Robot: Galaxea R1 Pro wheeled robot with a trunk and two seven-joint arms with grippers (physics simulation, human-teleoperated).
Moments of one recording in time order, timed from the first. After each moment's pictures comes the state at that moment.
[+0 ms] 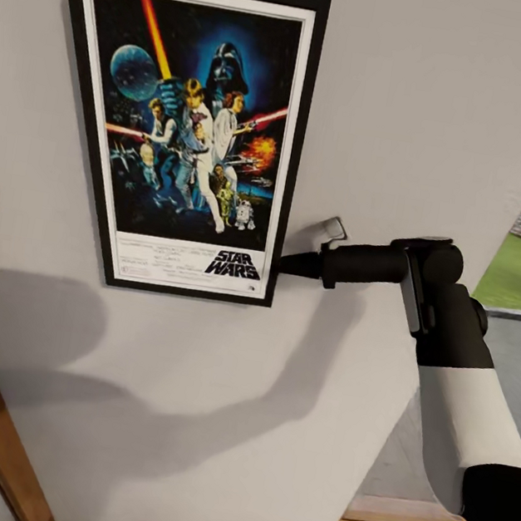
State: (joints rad) left arm 0.07 0.05 0.20 -0.77 0.00 0.09 -0.05; right arm -1.16 -0.11 0.15 -1.29 0.03 0.98 1.50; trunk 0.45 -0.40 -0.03
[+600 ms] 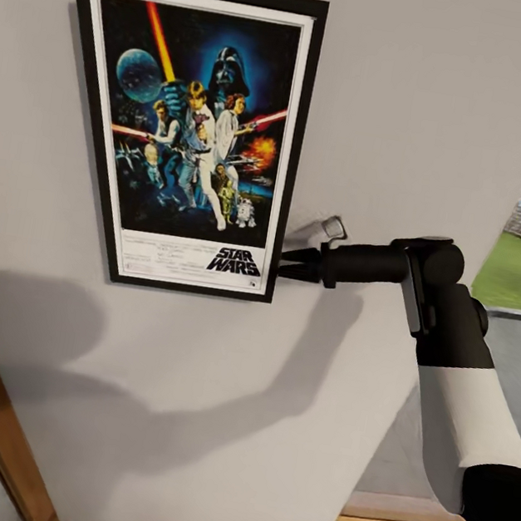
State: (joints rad) left arm 0.07 0.05 0.20 -0.77 0.00 0.09 -0.05; right arm -1.16 -0.11 0.15 -1.29 0.02 0.98 1.50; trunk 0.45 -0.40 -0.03
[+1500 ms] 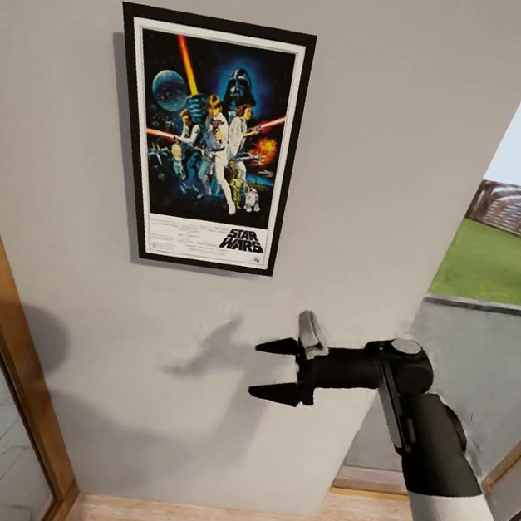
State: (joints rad) left arm 0.07 0.05 0.21 -0.77 0.00 0.09 -0.05; right arm -0.69 -0.11 0.16 -1.52 0.03 0.71 1.51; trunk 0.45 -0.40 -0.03
